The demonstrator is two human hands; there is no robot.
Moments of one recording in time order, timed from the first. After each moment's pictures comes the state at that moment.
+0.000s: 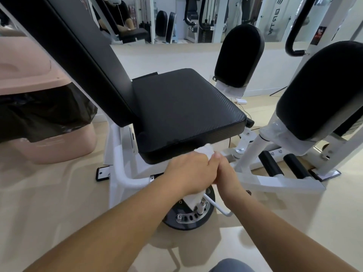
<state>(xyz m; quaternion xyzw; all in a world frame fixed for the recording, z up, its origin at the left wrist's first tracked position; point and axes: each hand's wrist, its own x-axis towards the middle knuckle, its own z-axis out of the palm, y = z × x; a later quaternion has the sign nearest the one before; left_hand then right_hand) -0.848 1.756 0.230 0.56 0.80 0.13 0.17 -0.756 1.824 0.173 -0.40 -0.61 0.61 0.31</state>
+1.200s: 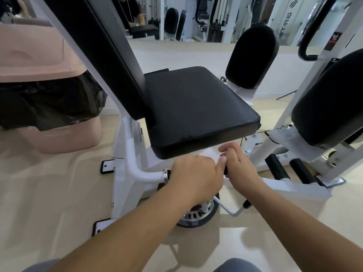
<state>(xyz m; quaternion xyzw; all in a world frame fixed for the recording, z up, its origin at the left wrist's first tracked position) -0.853 1.730 0.221 0.57 0.81 0.10 0.05 -0.754 1.827 0.198 -0.45 -0.76 0.40 0.24</state>
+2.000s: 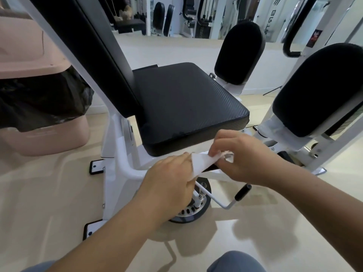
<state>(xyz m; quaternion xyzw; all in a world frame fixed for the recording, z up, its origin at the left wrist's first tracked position) -0.880 1.682 0.203 0.61 0.75 0.24 0.04 -0.723 1.830 0.257 -0.18 -0.97 0.10 0.14</state>
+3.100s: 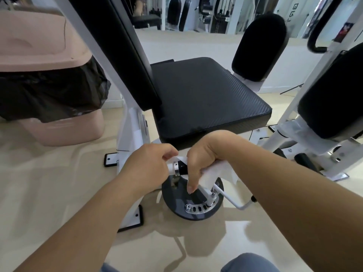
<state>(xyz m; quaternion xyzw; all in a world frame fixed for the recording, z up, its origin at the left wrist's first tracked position) -0.947 1.662 0.202 0.47 0.82 0.30 0.16 -0.863 1.814 0.246 -0.29 -0.83 0.23 -0.42</state>
